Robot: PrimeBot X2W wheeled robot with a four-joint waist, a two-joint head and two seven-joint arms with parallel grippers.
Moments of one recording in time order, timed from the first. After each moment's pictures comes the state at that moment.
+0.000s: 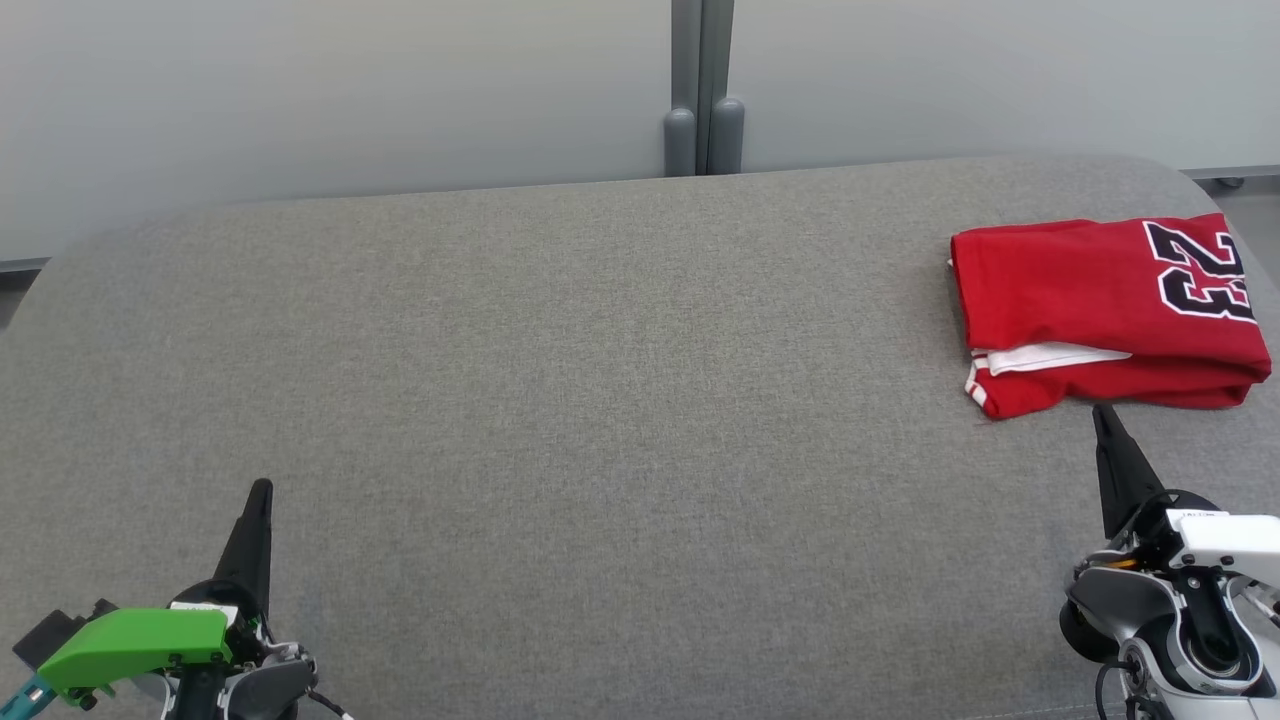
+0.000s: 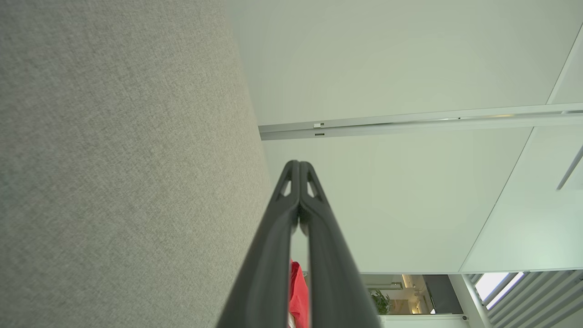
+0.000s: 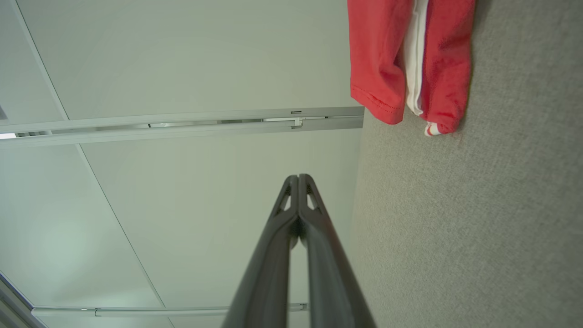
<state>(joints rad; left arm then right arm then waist) -0.04 0.08 -0.01 0.26 -1.67 -0.11 0.04 -0.04 -0.11 -0.02 0.25 1.69 0.11 0.02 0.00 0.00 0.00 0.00</state>
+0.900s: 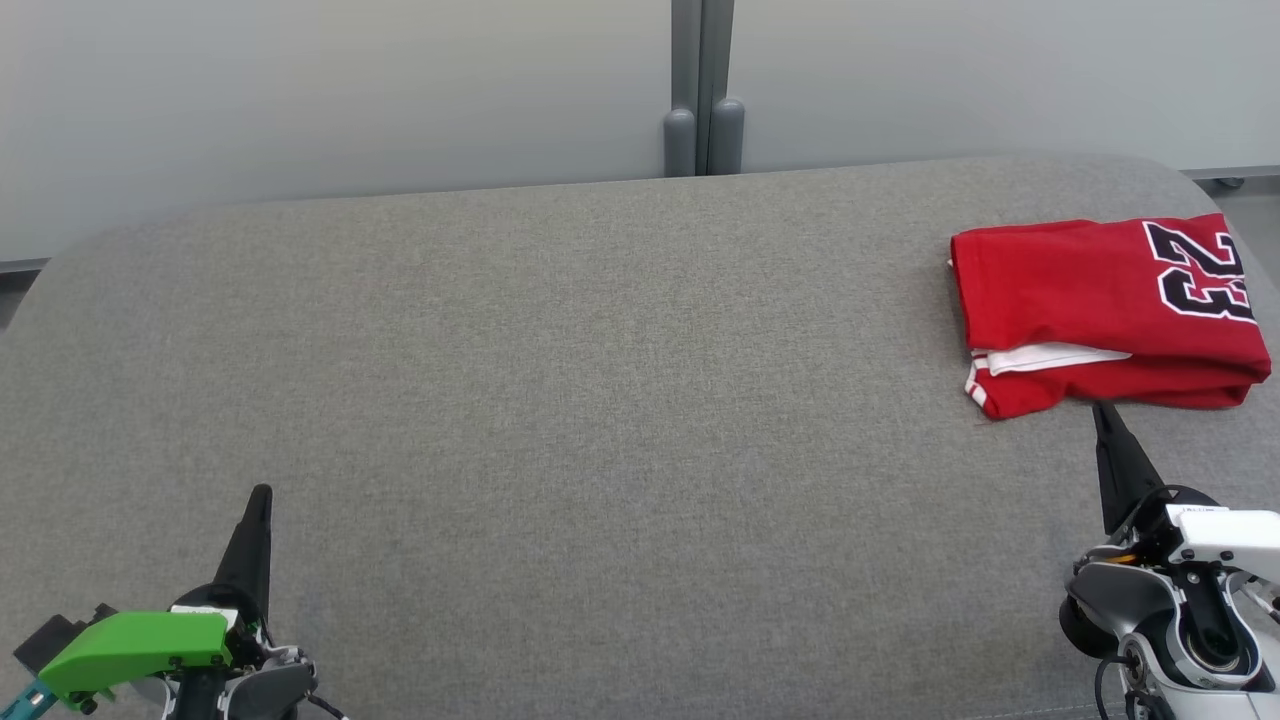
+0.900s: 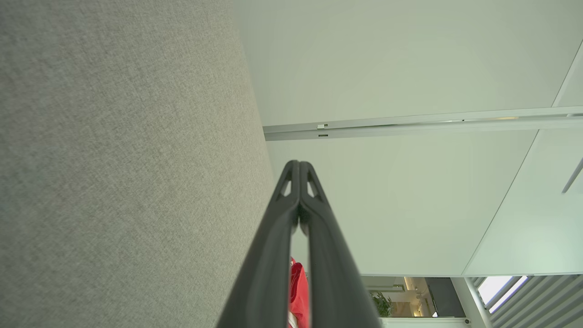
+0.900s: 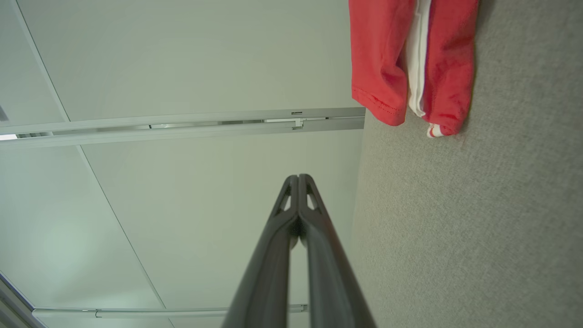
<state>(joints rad) -0.04 0.08 0.00 0.27 -1.67 -0.12 0.04 -0.05 -0.11 -0.03 0.27 1.69 0.11 0.02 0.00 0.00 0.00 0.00</state>
